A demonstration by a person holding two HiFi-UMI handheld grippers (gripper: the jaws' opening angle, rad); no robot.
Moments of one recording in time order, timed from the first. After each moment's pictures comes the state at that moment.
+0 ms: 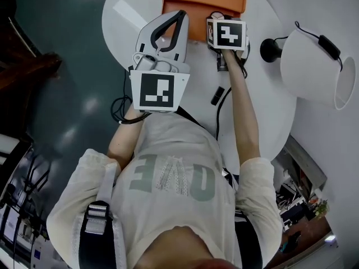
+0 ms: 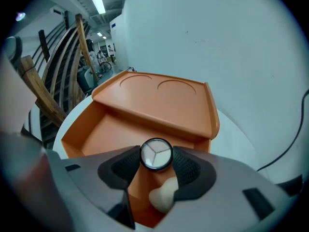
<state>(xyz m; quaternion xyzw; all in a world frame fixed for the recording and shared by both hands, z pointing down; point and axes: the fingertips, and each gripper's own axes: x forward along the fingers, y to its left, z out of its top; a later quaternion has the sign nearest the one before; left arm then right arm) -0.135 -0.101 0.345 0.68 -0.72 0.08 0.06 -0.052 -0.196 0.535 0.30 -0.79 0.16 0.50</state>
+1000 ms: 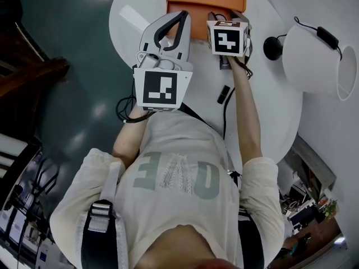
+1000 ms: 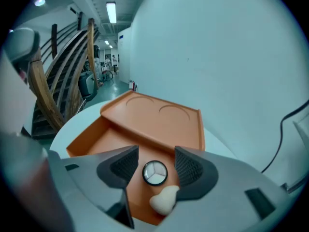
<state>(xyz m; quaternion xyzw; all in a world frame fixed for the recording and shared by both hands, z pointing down) -0.131 -0.095 0.336 0.69 -0.71 0.09 0.07 -0.065 -0.199 0.495 0.33 -0.83 0.09 0.44</state>
